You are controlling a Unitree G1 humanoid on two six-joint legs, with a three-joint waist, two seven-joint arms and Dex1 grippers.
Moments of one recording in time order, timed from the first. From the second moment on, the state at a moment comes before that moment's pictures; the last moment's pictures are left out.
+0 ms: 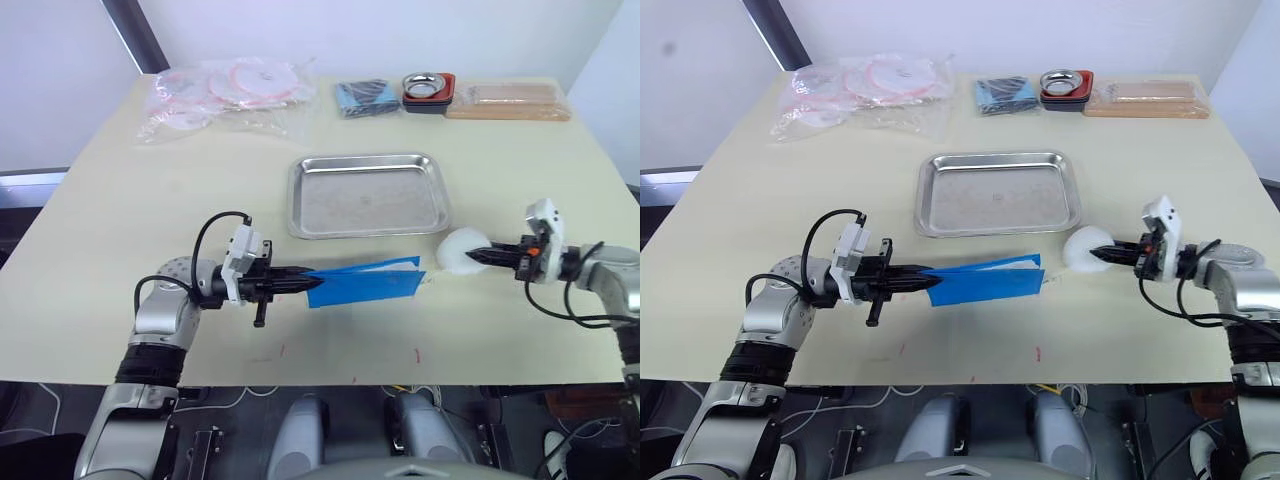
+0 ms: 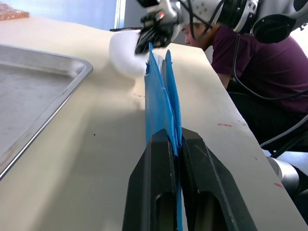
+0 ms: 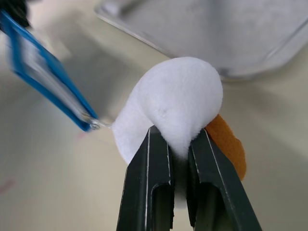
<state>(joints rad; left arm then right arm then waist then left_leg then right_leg) -0.38 0.59 -0.01 0.23 -0.50 0.14 -1.52 -0.45 -0.77 -0.11 0.28 0.50 0.53 1.30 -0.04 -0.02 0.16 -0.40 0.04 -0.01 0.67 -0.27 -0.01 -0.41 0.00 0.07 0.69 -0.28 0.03</state>
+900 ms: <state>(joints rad) -0.39 0.56 -0.02 0.19 -0.49 0.13 -1.51 -0.36 -0.74 -0.15 -0.04 0.64 0.64 1.21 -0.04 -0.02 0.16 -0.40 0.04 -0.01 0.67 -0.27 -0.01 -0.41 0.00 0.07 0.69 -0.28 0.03</state>
